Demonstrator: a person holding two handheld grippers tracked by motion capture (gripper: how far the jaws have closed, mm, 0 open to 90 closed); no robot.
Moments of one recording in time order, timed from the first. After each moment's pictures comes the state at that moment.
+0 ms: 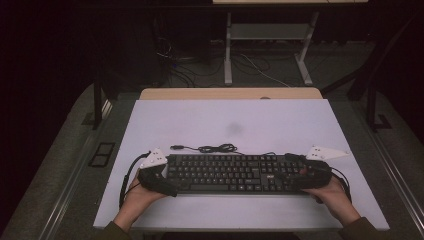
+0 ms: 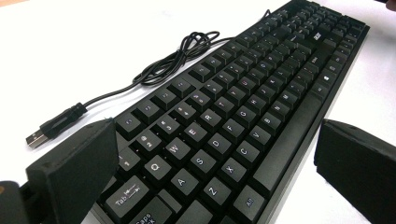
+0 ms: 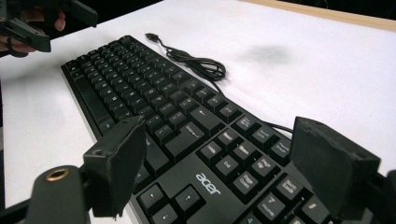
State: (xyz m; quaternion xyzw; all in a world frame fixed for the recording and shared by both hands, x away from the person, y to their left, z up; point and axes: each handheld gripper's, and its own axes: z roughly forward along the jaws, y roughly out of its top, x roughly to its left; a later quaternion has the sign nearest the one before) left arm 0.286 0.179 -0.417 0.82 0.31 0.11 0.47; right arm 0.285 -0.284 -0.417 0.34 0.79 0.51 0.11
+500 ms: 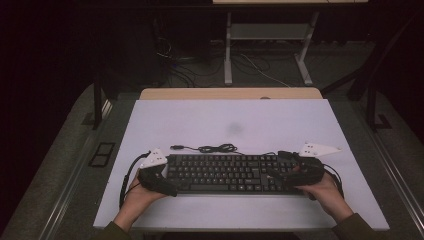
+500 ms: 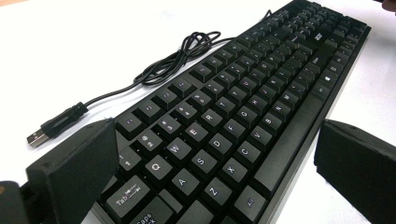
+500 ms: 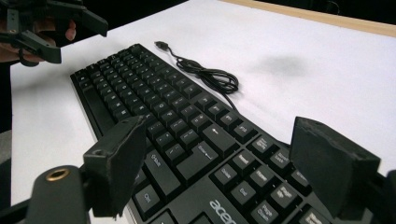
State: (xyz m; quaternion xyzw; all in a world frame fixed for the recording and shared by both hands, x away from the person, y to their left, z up) left arm 0.286 0.179 -0.418 0.82 0.31 0.11 0.47; right arm 0.293 -0.267 -0.413 0.33 0.79 0.52 0.10
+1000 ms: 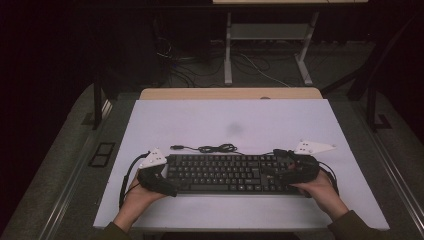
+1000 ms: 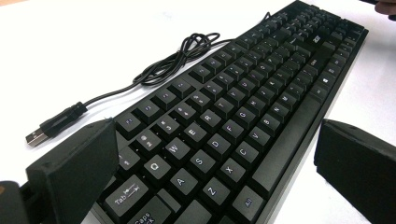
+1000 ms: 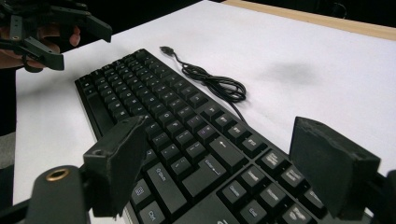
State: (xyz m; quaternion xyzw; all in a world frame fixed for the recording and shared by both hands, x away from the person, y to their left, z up) left arm 0.286 0.180 -0.418 0.82 0.31 0.11 0.47; right arm 0.298 -0.256 -0.411 0.32 0.79 0.52 0.09
